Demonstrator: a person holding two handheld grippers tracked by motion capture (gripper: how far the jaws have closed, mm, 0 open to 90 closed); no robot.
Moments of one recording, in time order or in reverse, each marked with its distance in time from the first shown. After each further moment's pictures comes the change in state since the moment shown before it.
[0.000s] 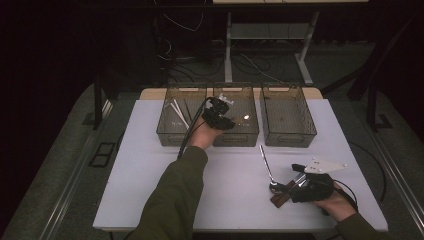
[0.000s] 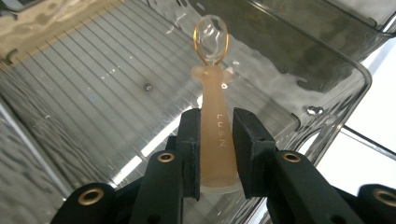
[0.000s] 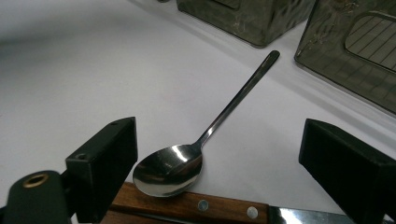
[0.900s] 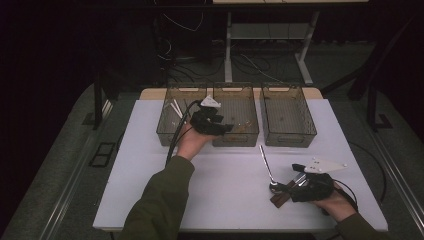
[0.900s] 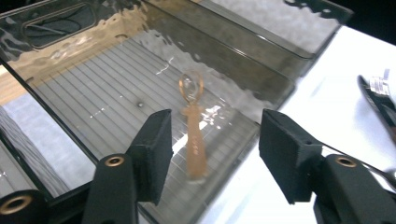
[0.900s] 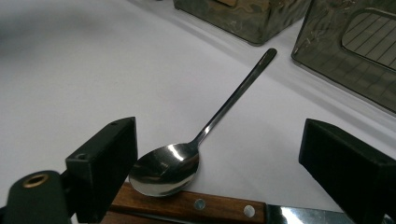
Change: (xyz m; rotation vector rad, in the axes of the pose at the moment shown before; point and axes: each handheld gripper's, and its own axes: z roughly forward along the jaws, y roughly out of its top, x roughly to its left) left arm -0.007 -0.030 -0.050 -0.209 -0.066 0.026; right arm -0.001 0.000 0.001 0.005 -0.008 0.007
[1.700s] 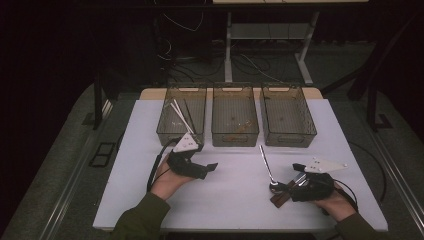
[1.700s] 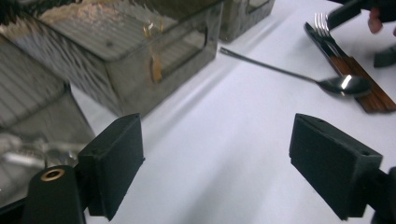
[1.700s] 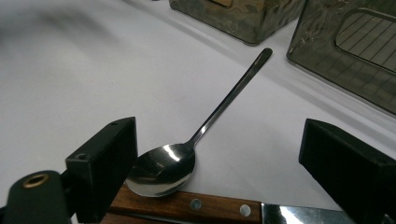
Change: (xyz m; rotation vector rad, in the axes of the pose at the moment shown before) left arm -0.044 -0.100 -0.060 -0.067 -0.016 0.044; right arm -0.001 0.000 -0.001 0.001 -0.014 0.005
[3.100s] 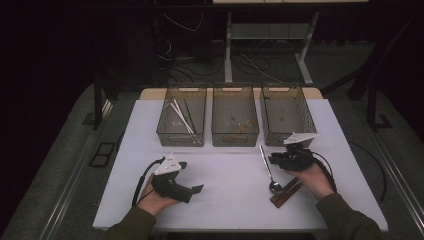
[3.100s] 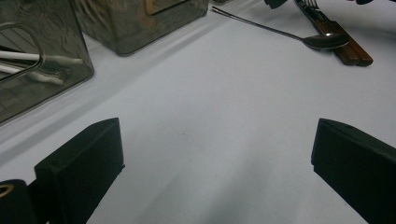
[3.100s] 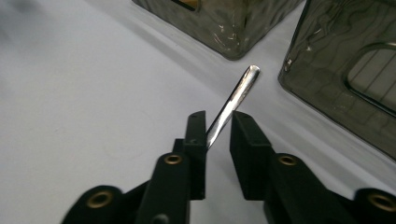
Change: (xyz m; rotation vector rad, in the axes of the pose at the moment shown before) left arm -0.008 -0.052 -0.027 -0.007 -0.016 -0.051; right arm -0.029 0.053 0.059 0.180 0.010 0.081
